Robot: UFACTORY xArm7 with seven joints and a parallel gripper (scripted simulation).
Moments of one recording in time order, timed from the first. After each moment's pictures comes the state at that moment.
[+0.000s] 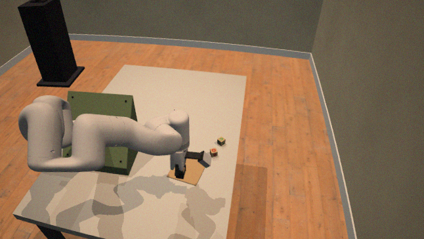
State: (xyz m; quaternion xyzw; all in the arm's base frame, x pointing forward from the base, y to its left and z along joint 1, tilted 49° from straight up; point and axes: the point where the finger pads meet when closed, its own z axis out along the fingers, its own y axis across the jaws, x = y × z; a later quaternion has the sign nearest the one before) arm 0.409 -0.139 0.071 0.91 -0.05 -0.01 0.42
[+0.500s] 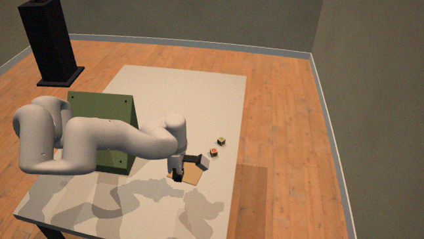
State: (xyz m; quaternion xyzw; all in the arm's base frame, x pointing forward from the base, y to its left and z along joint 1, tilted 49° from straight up) arm 0.404 -0.149 0.088 0.91 -0.05 0.00 0.41
